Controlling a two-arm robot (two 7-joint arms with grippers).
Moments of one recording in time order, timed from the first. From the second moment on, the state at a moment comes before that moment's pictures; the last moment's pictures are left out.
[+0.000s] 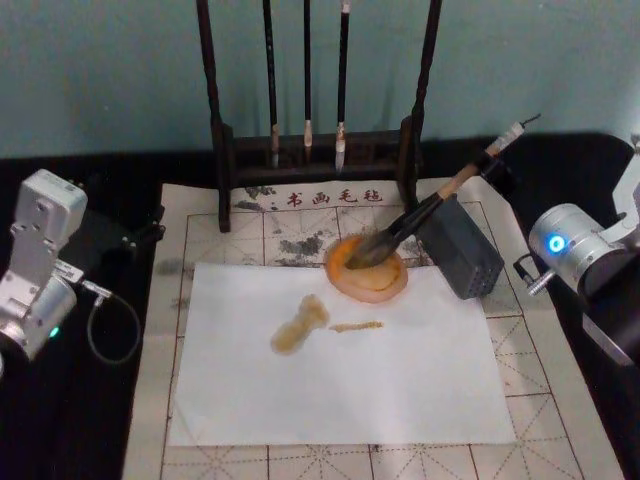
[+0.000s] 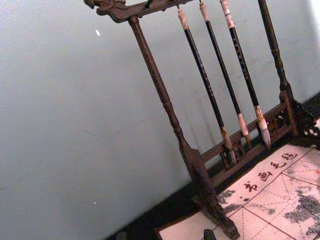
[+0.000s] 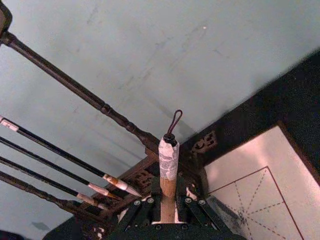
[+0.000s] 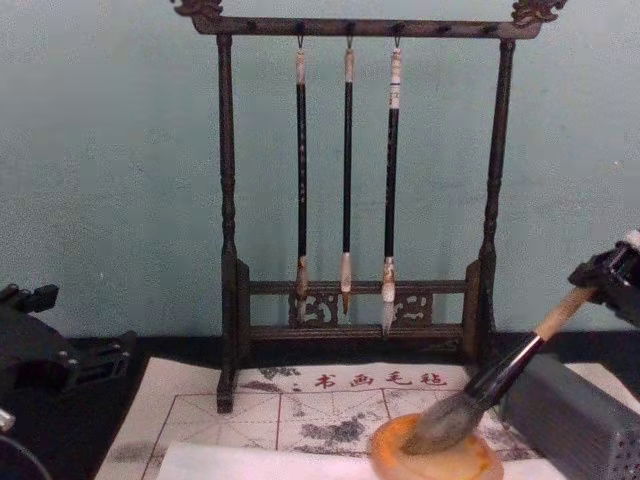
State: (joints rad) left arm -0.20 0.60 0.45 -1.41 -0.25 -0.12 0.03; right arm 0.23 0.24 -0.16 -1.48 1.08 0.29 -0.10
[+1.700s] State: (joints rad) left arm -0.20 0.60 0.45 -1.41 -0.25 -0.12 0.03; right arm 0.23 0.27 -0.20 -1.47 1.15 0.26 -0.14
